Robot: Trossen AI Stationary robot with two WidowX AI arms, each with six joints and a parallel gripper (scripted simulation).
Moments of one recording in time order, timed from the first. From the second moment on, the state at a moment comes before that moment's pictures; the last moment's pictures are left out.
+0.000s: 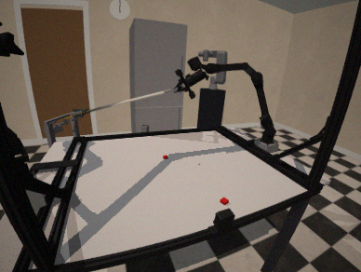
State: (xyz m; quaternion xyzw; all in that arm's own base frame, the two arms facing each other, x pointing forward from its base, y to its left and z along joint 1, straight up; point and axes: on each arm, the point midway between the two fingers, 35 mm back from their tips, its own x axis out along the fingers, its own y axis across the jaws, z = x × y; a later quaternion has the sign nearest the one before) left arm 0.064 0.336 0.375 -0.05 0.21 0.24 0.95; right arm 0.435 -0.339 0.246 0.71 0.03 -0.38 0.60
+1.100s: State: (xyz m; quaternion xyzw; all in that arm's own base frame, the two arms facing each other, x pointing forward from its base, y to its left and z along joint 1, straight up) left arm 0.064 0.336 0.375 -0.05 0.21 0.24 0.95; right arm 0.439 -0.341 0.258 0.71 0.00 -0.36 0.61
